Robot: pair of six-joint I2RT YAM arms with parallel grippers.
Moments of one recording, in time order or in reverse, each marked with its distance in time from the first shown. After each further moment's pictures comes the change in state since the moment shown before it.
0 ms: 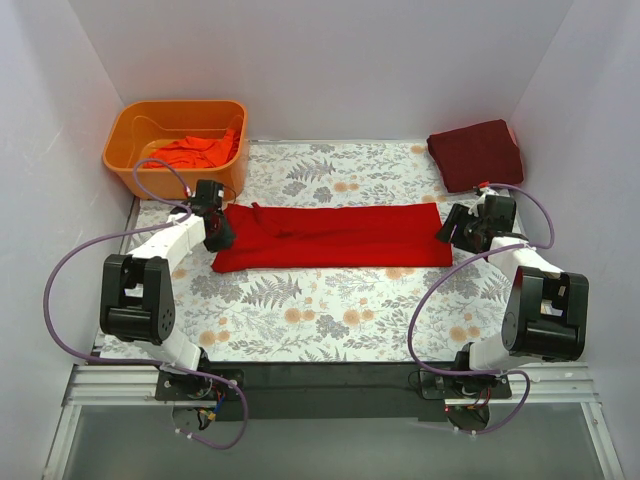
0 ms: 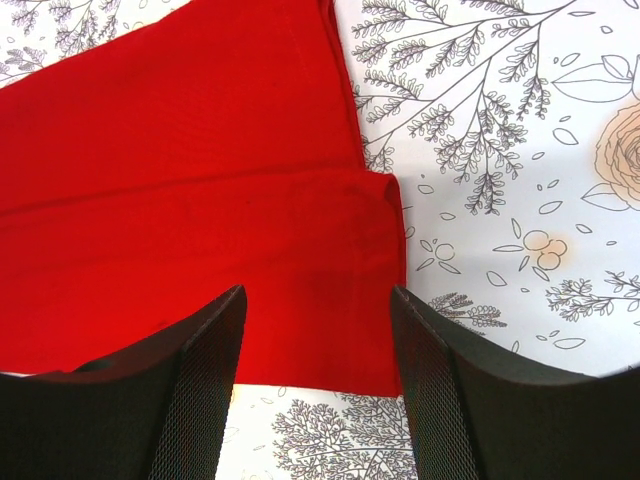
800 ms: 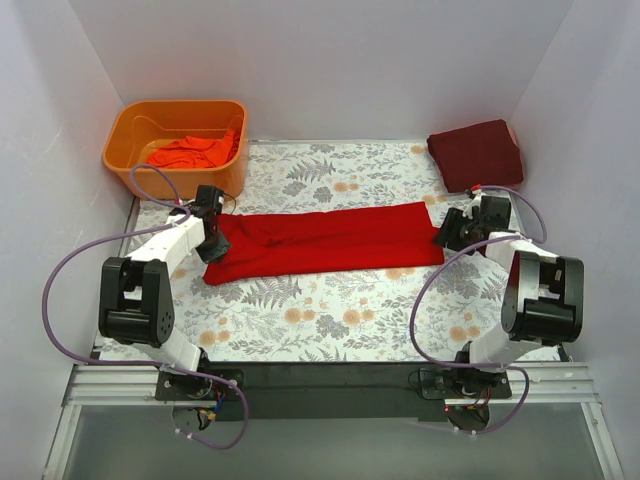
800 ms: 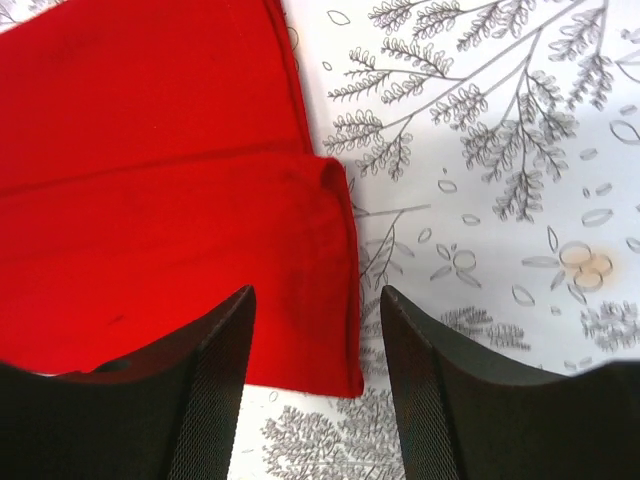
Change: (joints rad) left arm -0.001 -0.016 -0.009 -0.173 -0.125 -0.106; right arm 0.000 0.069 0.010 -0.002 -0.051 -0.033
